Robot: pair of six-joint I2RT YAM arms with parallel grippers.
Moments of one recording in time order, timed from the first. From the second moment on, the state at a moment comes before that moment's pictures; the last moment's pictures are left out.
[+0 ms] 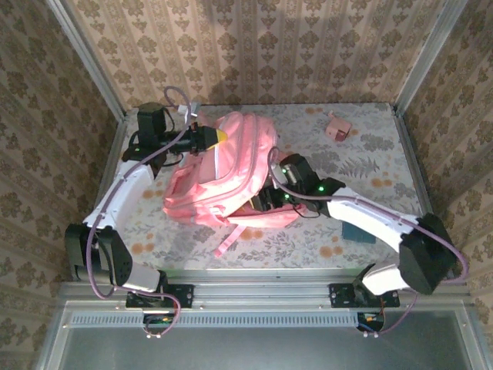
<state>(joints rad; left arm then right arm) -0.23 1.43 1.23 -0.14 1.14 -0.73 0.66 1.45 0.99 -0.29 -0.33 0.31</state>
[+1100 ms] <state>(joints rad) -0.19 1.41 1.12 0.03 1.13 -0.85 0.70 1.54 0.94 0.14 -0.26 0.55</state>
